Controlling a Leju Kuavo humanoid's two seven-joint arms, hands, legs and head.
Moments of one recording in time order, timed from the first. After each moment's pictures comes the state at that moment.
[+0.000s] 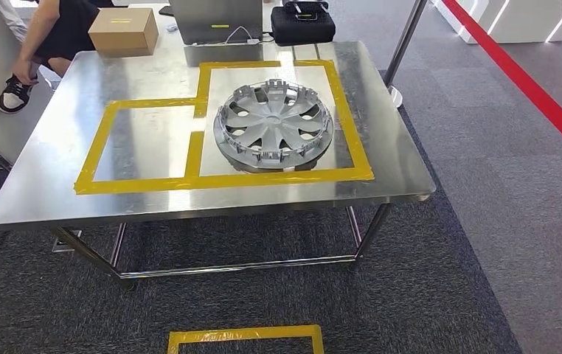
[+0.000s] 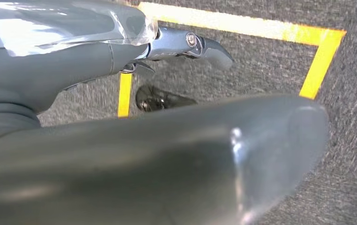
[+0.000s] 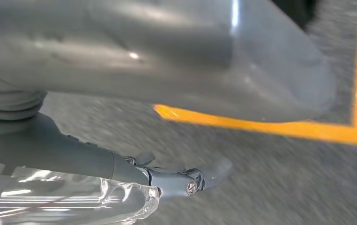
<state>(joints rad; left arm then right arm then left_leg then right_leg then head) -0.06 0.08 -1.09 -0.11 1.42 -0.06 -0.57 0.02 0.02 -0.42 -0.26 0.62 -0.03 -0.30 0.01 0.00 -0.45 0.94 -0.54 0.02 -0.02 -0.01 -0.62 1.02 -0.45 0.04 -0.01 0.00</state>
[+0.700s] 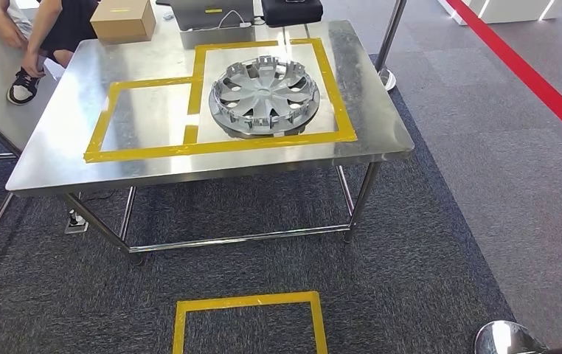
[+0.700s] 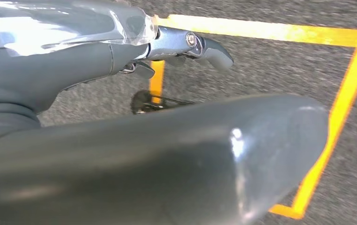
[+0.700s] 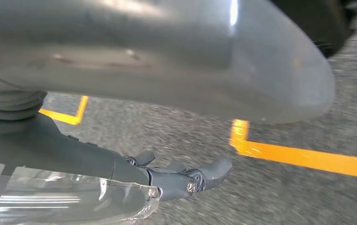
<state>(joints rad) -0.08 0.10 -1.12 -0.11 1.42 -0.07 -0.57 -0.03 0.03 -0.40 -0.20 0.64 0.03 -0.11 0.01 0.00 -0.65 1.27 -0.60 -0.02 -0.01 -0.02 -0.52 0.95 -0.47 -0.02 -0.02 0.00</state>
